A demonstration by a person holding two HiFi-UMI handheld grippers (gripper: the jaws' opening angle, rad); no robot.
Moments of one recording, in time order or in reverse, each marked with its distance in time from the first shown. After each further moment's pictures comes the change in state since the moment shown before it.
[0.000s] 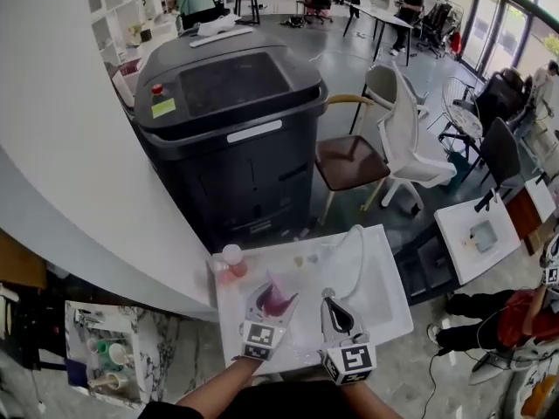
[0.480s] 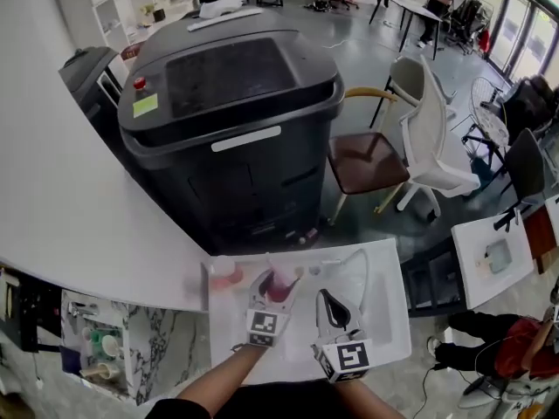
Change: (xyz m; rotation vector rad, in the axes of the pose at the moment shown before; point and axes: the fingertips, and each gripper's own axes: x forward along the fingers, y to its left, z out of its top) left arm 0.112 0.049 -0.010 -0.006 -0.041 0.135; right arm 0.087 -0.057 0.013 0.048 -0.011 0.095
